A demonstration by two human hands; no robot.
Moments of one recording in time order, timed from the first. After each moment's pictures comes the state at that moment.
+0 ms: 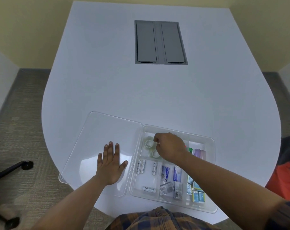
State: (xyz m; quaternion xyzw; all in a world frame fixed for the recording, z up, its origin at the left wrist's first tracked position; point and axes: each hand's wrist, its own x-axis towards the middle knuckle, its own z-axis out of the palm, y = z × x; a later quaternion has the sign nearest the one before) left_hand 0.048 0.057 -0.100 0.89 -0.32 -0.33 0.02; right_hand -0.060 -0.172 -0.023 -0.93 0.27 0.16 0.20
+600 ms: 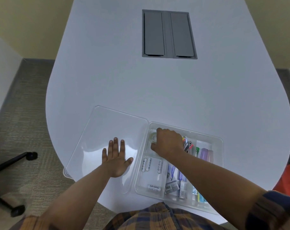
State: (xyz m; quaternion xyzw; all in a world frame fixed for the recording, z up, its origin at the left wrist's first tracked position) left_hand 0.060 0.049 -0.102 0.85 -0.31 -0.43 -0.02; right_hand -0.031 -0.154 -0.048 -0.95 0.28 0.15 0.09
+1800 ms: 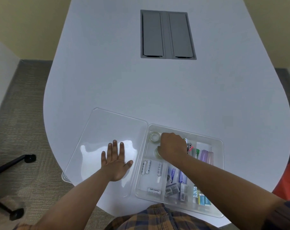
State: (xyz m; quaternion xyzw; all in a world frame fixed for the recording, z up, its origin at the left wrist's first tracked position) left_hand 0.061 0.052 -0.110 0.85 -0.30 -0.43 -0.01; right_hand -0.039 -0.161 -0.047 -0.92 0.32 0.19 0.11
